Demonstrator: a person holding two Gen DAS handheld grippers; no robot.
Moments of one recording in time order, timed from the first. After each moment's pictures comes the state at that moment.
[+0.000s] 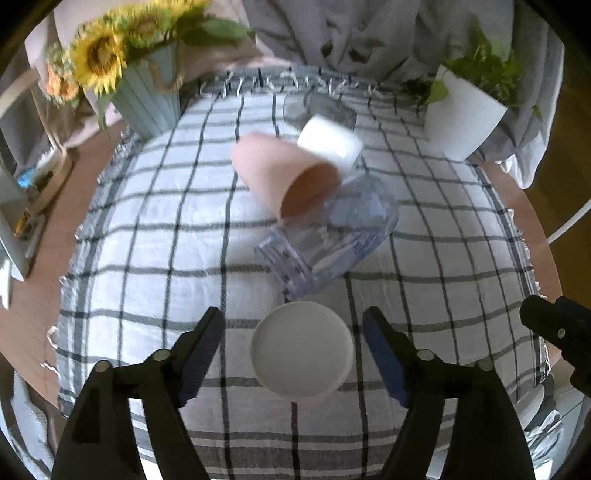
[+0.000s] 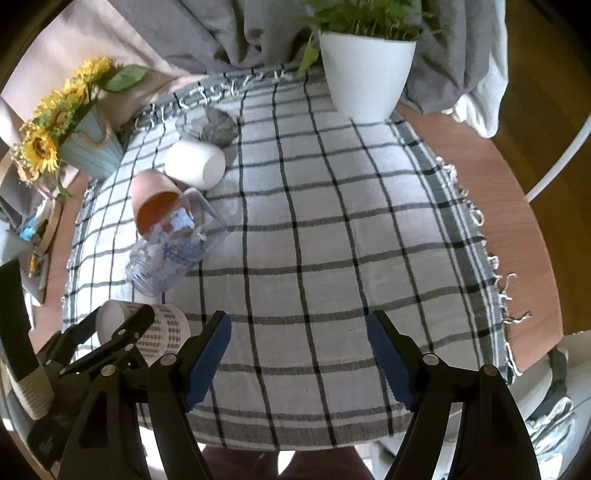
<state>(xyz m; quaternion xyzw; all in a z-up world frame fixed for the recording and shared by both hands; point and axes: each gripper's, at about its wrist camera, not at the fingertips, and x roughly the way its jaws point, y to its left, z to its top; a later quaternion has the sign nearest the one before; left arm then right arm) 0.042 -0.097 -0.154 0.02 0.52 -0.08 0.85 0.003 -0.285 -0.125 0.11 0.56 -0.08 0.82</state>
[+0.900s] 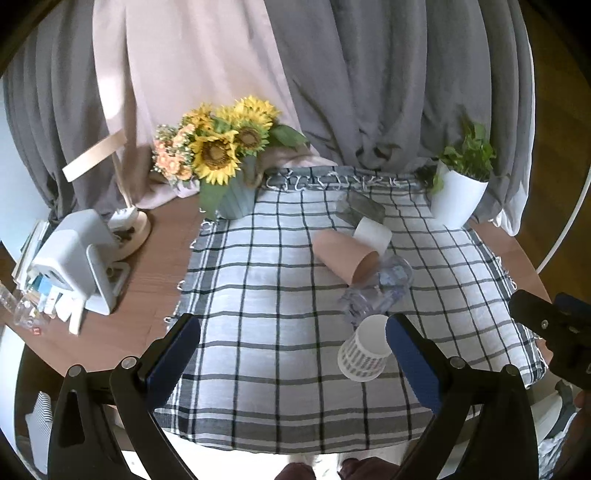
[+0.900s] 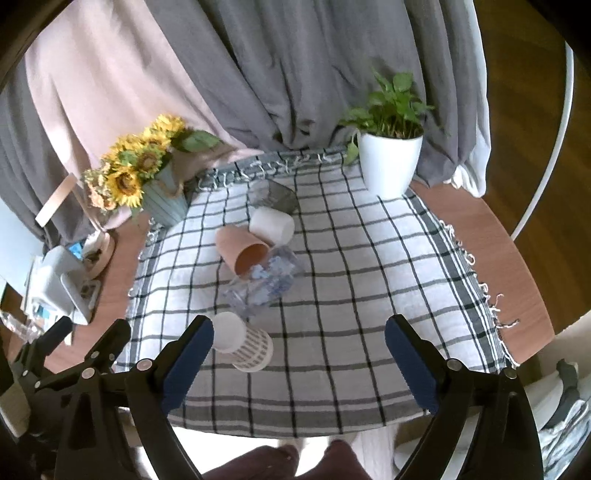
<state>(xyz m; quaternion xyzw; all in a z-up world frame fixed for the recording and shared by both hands) -0.037 -0.009 -0.038 0.04 0.39 -0.04 0.92 -0.067 -0.206 -0.030 0.10 0.43 -0.06 0.90</state>
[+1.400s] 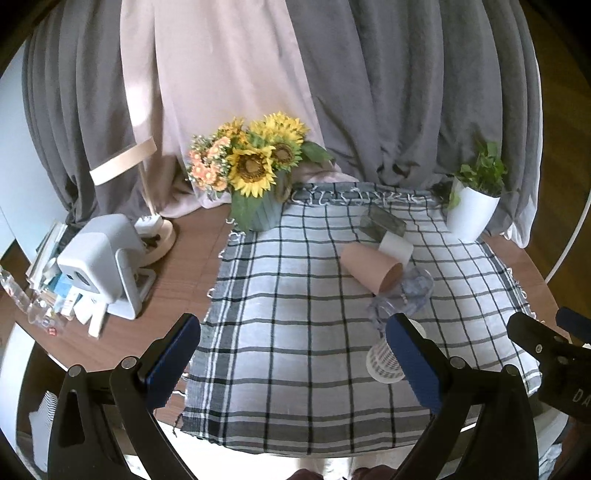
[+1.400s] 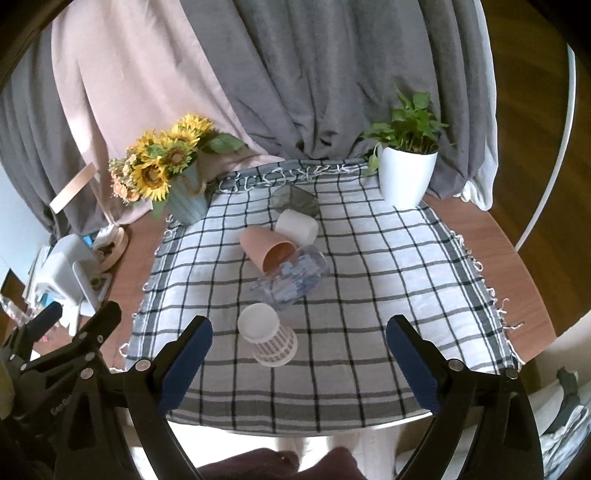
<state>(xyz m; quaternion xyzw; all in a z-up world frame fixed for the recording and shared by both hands) -0.054 0.024 -0.025 0.04 0.36 -0.01 0.93 -0.085 -0.164 -0.025 0.09 0.41 -0.05 0.91</state>
